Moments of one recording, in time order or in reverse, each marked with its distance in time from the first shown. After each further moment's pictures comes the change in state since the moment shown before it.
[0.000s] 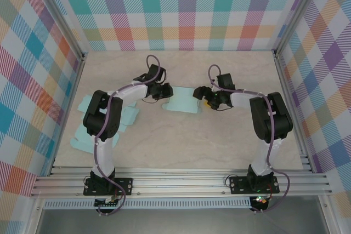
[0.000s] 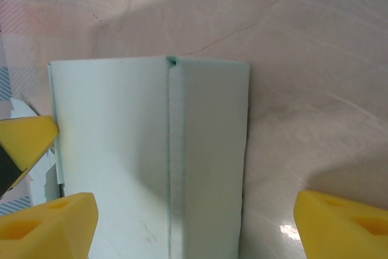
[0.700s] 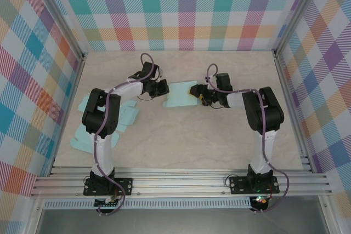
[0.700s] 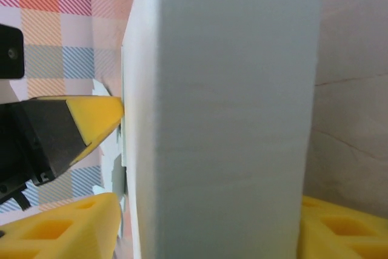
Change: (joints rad) left arm 0.066 0.032 0.023 0.023 0.111 0.000; right arm -0.005 0.156 0.029 0.327 -0.257 0.118
